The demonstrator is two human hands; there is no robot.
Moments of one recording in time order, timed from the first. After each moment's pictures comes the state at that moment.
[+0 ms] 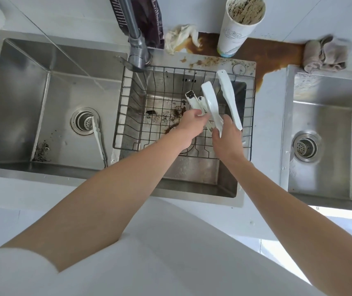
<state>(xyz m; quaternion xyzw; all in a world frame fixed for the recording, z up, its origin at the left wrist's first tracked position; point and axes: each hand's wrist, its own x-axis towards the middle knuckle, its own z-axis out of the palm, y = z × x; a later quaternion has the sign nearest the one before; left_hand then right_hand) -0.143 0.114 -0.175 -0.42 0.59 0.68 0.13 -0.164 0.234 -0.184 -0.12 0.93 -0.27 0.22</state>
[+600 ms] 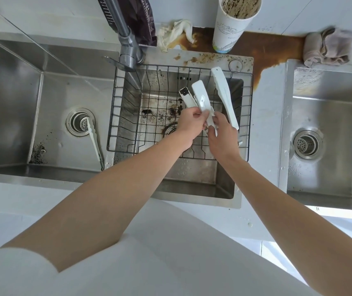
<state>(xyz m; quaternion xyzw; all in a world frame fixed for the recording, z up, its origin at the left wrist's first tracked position) -0.154 0.125 -0.180 -0.43 0.57 0.70 0.07 -0.169 0.233 -0.193 -0.12 0.91 -0.33 0.21</state>
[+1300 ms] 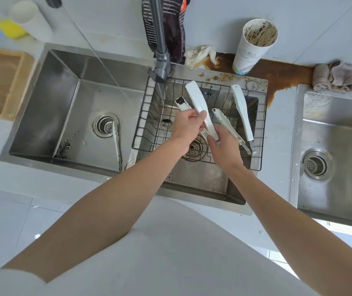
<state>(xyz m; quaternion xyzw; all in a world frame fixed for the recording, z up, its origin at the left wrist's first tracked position) -0.103 0.083 -0.142 -0.41 0.58 0.70 -0.05 -0.138 0.212 -0.170 -0.21 0.88 -0.36 0.21</state>
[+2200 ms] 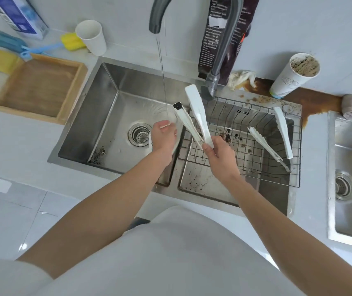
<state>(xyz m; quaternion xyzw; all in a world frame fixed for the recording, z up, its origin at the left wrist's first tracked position) 0.011 -0.062 -0.153 -0.55 0.41 0.70 -0.19 -0.044 0.100 -0.135 -0.22 0.84 -0.41 0.27</state>
